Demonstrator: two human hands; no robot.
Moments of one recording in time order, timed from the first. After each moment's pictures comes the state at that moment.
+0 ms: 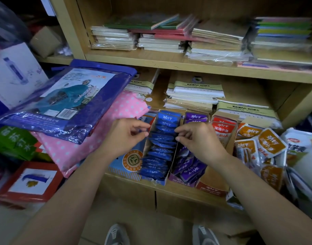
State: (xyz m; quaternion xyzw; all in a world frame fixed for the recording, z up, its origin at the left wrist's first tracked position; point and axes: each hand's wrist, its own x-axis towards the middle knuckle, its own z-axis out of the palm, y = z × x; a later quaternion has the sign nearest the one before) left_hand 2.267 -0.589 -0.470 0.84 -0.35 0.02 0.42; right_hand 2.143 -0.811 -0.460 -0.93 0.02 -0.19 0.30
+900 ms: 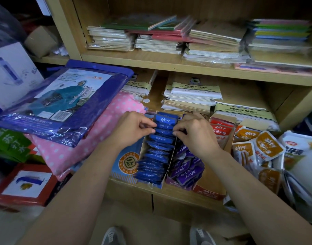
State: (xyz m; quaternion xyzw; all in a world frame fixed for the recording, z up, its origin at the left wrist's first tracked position) left_hand 2.294 -0.626 -0.471 0.85 -0.37 -0.01 0.38; right_hand 2.169 -0.823 -0.467 -0.96 0.00 -0.24 0.17
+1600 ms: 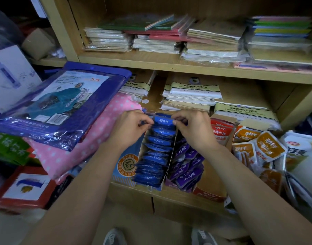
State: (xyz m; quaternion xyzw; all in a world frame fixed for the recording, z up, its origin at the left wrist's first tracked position) left_hand 2.299 -0.633 -0.470 0.85 -0.39 0.09 0.34; right_hand 2.184 -0.826 -0.455 -0.92 0.04 -0.28 0.29
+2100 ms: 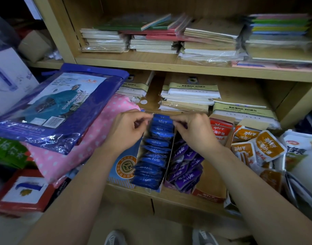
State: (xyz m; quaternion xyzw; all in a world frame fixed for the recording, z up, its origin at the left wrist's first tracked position) left_hand 2.290 -0.631 -0.467 0.83 -0.39 0.12 0.39; right_hand 2.180 -0.831 -0.459 -0.93 0.02 -0.27 0.27
